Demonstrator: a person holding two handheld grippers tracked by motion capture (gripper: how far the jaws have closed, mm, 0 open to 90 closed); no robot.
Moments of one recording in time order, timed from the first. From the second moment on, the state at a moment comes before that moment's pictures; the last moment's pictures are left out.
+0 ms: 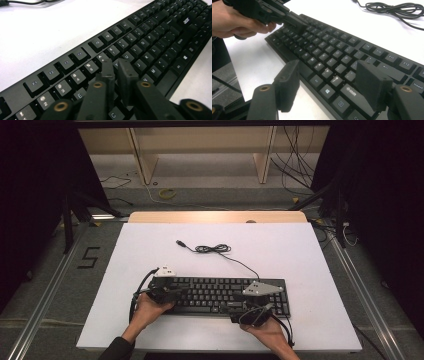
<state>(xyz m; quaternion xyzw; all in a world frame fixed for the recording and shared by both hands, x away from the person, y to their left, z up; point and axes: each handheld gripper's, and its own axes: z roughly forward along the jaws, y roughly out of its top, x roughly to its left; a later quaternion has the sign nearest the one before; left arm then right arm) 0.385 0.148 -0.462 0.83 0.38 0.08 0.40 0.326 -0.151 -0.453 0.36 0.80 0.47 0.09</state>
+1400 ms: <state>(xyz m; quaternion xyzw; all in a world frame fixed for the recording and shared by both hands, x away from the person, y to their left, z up) 0.397 0.140 -0.476 0.84 0.38 0.08 0.38 0.321 -0.155 -0.454 0.36 0.80 0.47 0.09</state>
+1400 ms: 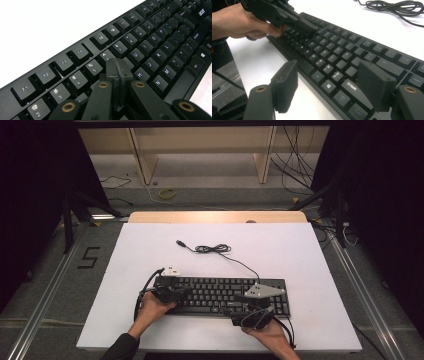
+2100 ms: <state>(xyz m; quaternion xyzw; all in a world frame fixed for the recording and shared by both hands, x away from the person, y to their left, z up) 0.393 0.146 -0.470 0.82 0.39 0.06 0.41 0.322 -0.158 -0.453 0.36 0.80 0.47 0.09</state>
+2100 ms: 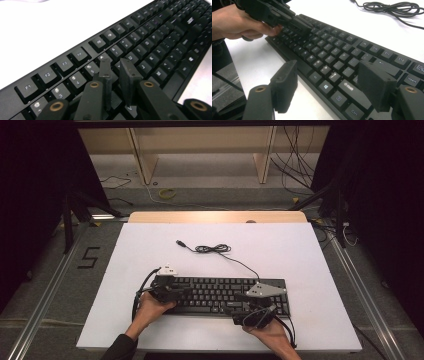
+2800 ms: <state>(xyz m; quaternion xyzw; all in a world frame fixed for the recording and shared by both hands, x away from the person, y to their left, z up) 0.385 0.153 -0.458 0.80 0.39 0.05 0.45 0.325 -0.167 -0.450 0.37 0.79 0.48 0.09</state>
